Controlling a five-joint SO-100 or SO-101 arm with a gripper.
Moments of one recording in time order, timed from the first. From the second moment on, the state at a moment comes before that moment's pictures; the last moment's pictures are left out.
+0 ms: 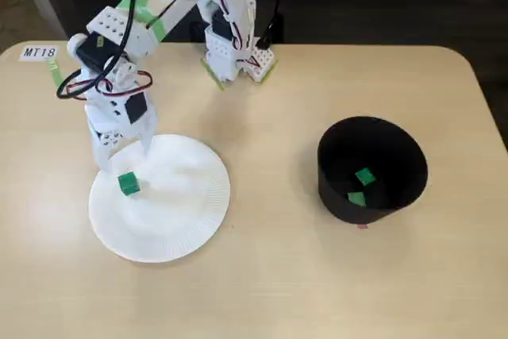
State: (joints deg) arm 37.5 67.1 79.6 72.8 20.7
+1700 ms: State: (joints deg) arm 7.7 95.5 79.5 59.3 -1.4
